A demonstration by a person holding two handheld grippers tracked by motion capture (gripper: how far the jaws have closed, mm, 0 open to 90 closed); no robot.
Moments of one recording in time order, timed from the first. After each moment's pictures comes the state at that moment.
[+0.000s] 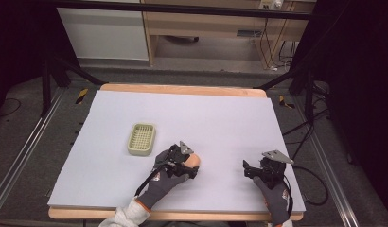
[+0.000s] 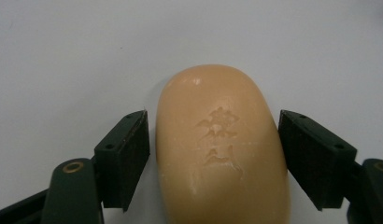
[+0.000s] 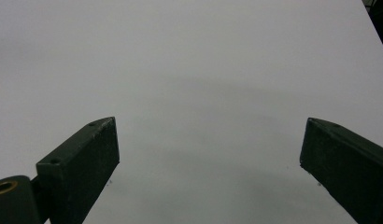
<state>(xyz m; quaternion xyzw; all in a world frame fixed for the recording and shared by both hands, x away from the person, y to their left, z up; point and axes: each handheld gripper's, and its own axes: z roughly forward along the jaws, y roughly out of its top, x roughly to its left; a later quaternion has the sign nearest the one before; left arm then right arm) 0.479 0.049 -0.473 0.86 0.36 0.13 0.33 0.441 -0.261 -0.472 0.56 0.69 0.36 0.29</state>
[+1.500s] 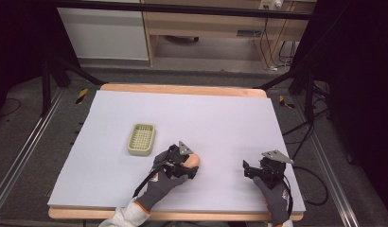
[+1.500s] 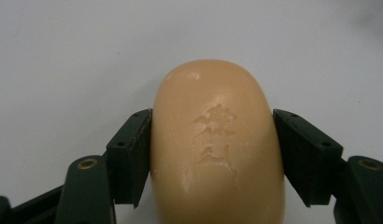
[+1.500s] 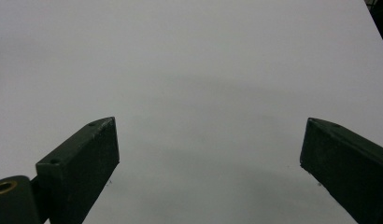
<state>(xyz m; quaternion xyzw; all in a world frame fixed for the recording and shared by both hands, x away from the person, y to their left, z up) 0.471 0.054 -0.457 0.86 0.36 0.13 0.34 0.442 -0.261 -0.472 0.56 0.69 0.35 0.28</state>
